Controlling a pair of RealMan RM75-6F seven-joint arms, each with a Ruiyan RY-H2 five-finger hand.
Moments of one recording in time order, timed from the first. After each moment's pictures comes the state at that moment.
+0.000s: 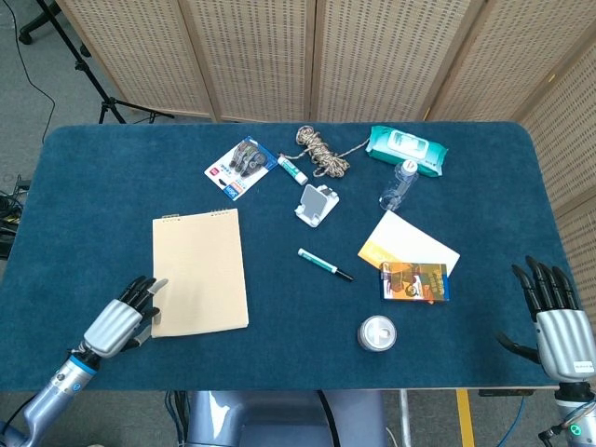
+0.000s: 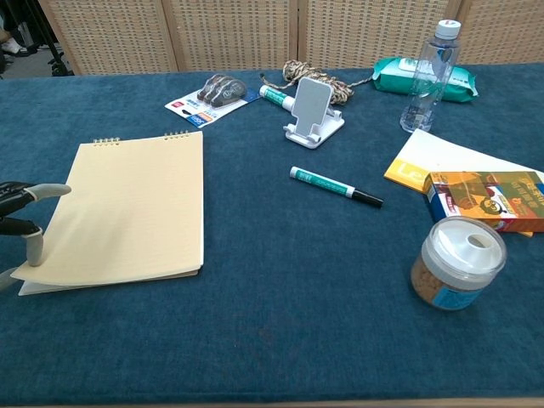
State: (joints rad) left arm -0.30 -1.71 0.19 -0.64 1.79 1.48 -0.42; right arm 0.06 -1.13 0.06 -1.59 -1.61 1.59 0.02
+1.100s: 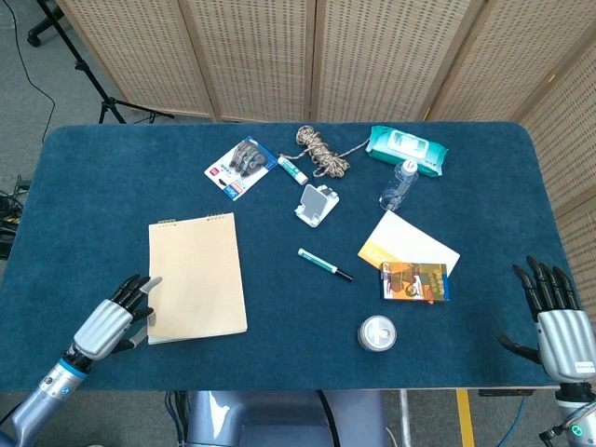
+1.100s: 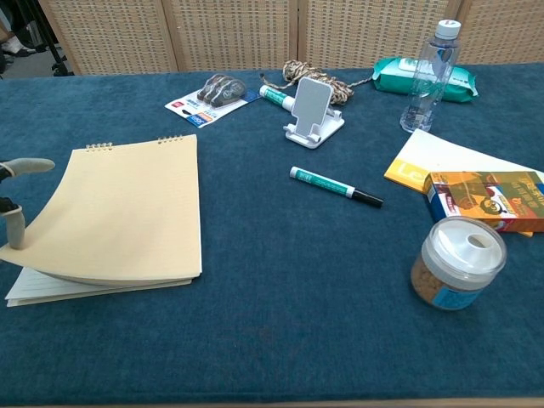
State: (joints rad) left arm -0.31 -1.61 0.18 -0.78 1.79 1.56 -0.47; right arm 0.06 -1.12 0.06 -1.59 -1.61 1.59 0.04
